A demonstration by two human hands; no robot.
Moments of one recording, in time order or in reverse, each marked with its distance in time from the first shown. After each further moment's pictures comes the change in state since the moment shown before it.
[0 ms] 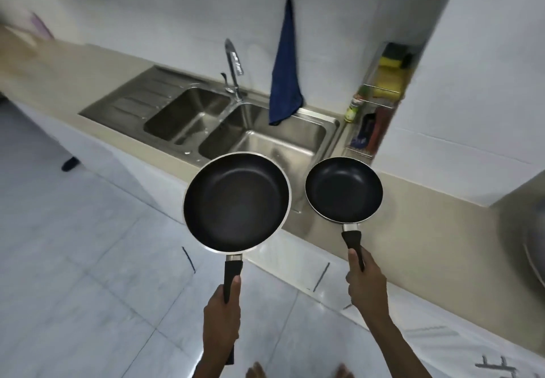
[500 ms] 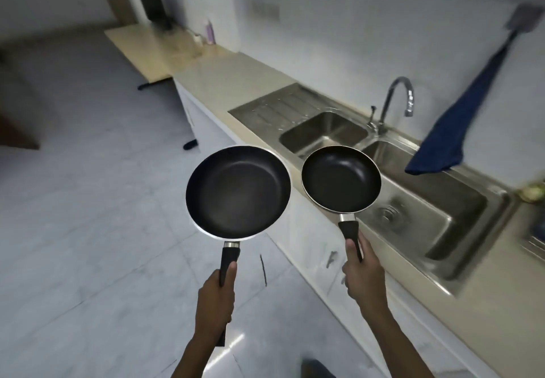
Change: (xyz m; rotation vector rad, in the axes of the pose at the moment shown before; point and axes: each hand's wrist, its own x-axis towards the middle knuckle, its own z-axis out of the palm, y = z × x) left_hand 0.143 -0.065 -0.257 -0.161 0.317 -0.063; right_hand -0.034 -0.196 0.290 0.052 -0.345 -0.258
